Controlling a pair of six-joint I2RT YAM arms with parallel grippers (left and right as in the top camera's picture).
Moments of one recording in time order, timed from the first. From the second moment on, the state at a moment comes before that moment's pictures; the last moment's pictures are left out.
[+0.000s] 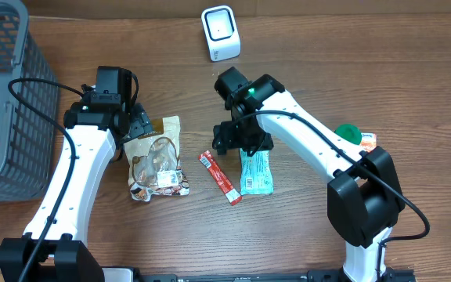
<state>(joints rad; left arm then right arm) -0.06 1.54 1.22 -0.92 -0.30 -0.52 0.62 2.02 1.69 -1.18 -0.17 0.46</state>
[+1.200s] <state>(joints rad) -0.06 1.54 1.22 -0.92 -0.30 -0.52 0.52 2.02 1.43 -1.11 0.19 0.73</state>
